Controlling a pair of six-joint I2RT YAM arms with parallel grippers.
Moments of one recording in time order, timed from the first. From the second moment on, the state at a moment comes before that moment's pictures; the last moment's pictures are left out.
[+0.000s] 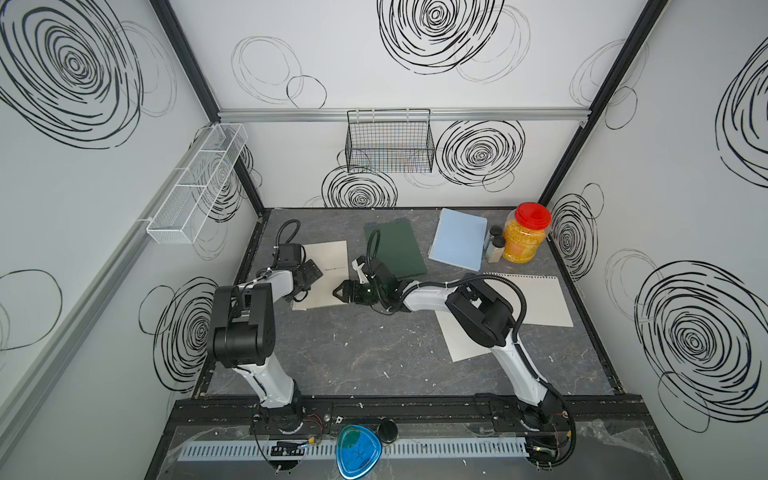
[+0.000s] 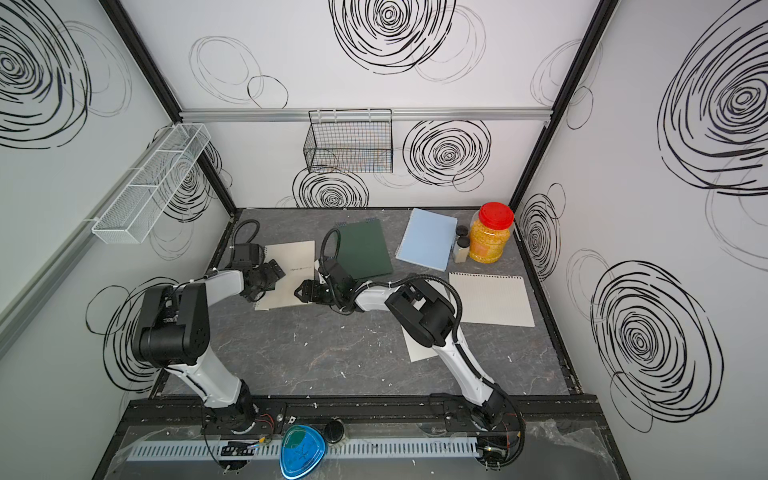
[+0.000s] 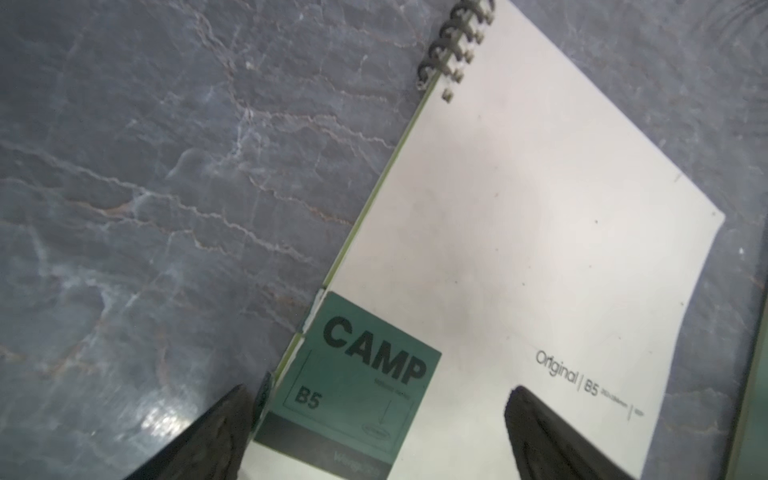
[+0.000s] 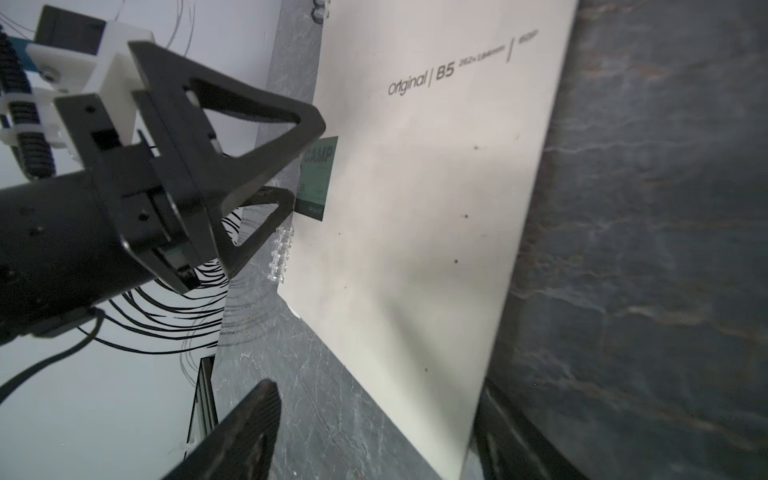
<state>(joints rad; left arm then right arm) 0.10 1.71 0.88 -0.19 -0.01 -0.63 0.94 2.30 1.49 0.24 -0.33 0.88</state>
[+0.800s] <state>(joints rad) -0.35 0.99 0.30 -0.22 -0.15 -0.83 1.11 1.84 0.65 0.67 -0.20 1.01</state>
